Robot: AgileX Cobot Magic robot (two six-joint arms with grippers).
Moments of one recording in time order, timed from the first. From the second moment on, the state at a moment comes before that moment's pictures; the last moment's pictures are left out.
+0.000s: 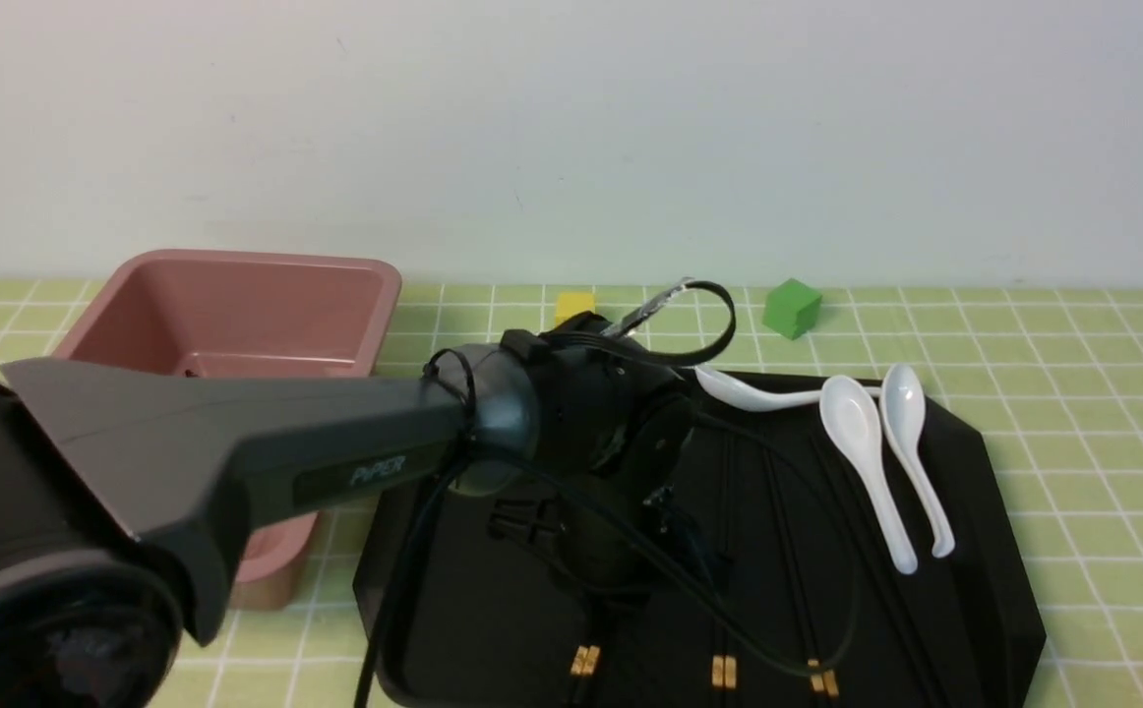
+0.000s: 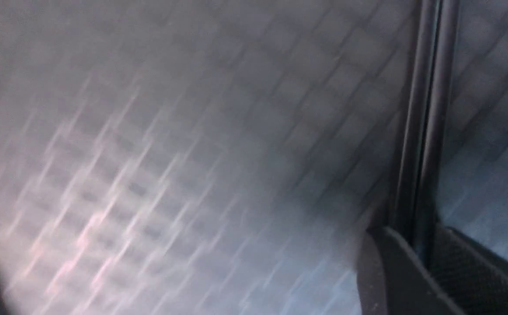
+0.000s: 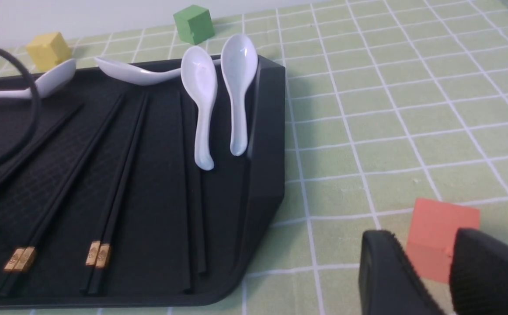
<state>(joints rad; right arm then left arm) 0.04 -0.01 0.01 -0.07 0.39 0.27 -0.76 2.09 -1.53 0.13 0.85 -0.59</state>
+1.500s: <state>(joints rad) 0.04 -0.01 0.01 -0.07 0.39 0.27 -0.16 1.83 -1.23 0.17 0.76 -0.65</state>
